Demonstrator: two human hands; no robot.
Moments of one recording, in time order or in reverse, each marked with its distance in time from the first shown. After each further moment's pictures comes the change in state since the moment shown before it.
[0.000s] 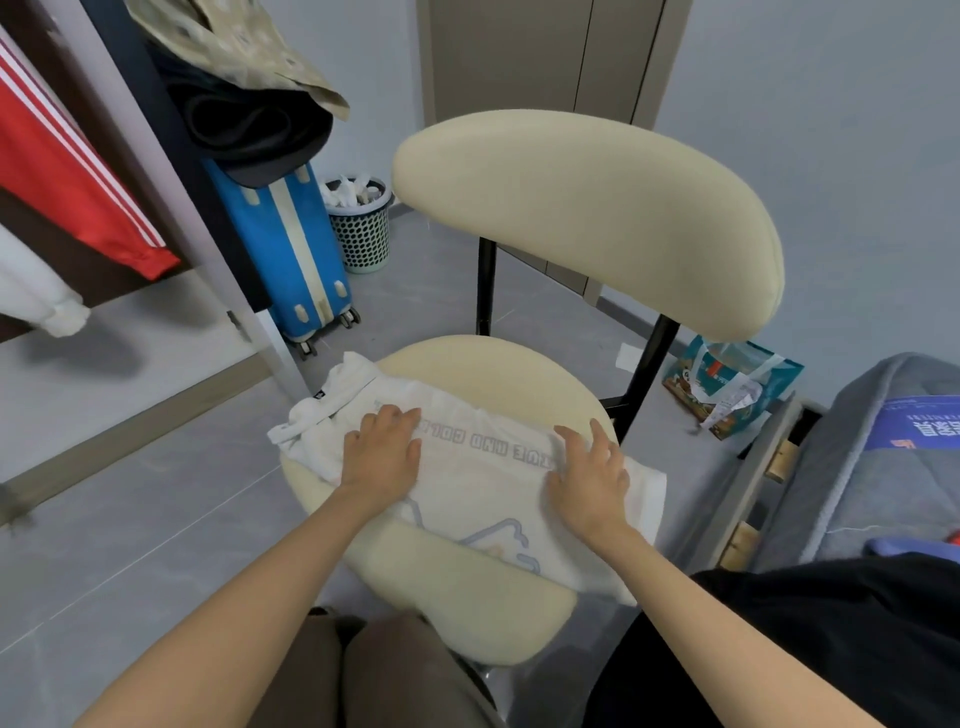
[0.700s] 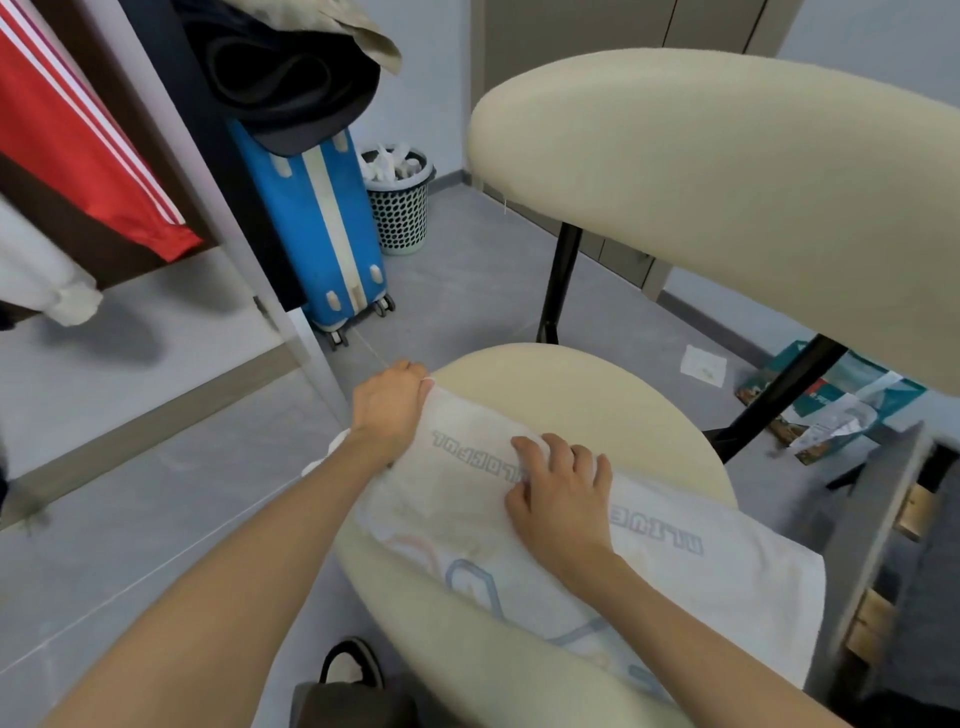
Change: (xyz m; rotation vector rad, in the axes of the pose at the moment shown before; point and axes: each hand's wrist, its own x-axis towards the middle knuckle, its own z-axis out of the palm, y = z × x) left_hand 0.131 -0.083 0.000 -0.033 0.180 -0.025; right_hand 0.062 -0.096 0.085 -0.231 0.031 -0.261
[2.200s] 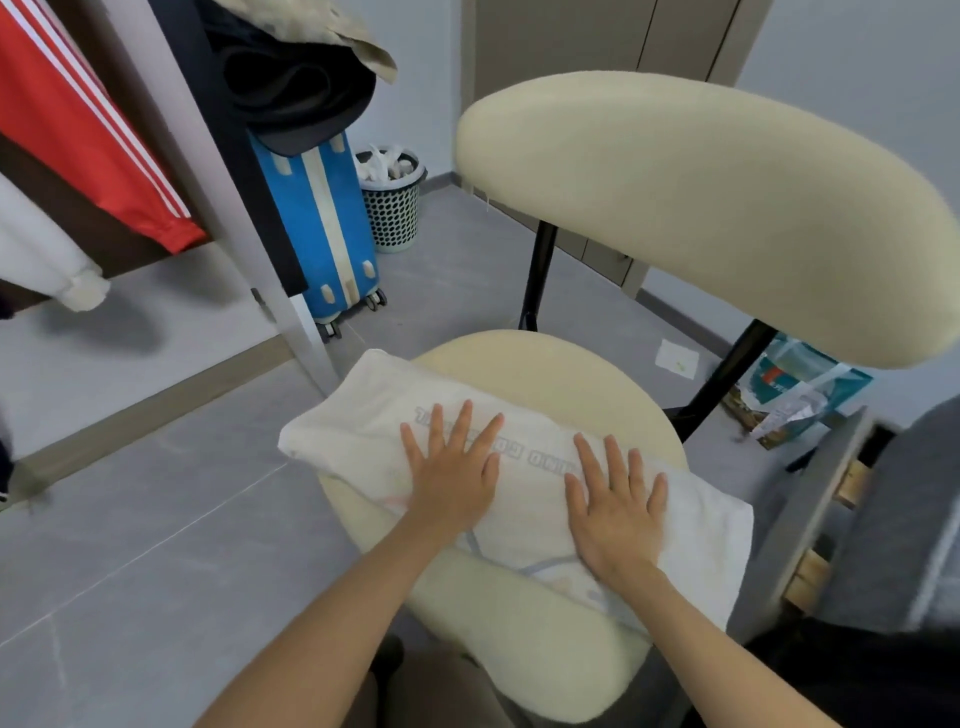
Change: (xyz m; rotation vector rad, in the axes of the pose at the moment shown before) left_hand -0.121 0.080 0.036 0.053 -0.212 0.057; right_hand -0.061 0.076 0.002 0.036 -0.080 0.272
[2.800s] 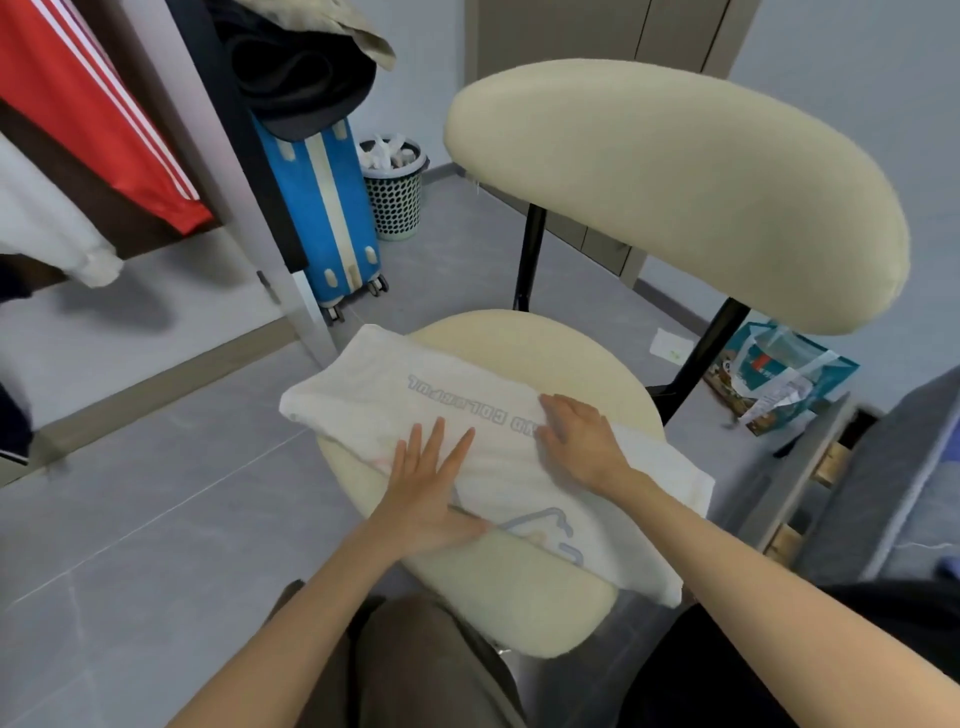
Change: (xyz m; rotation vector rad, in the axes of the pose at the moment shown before) left_hand -0.070 -0.017 -0.014 -0.160 -0.240 0.155; right_hand 0.027 -0.011 -0.049 0.152 -0.171 -0.323
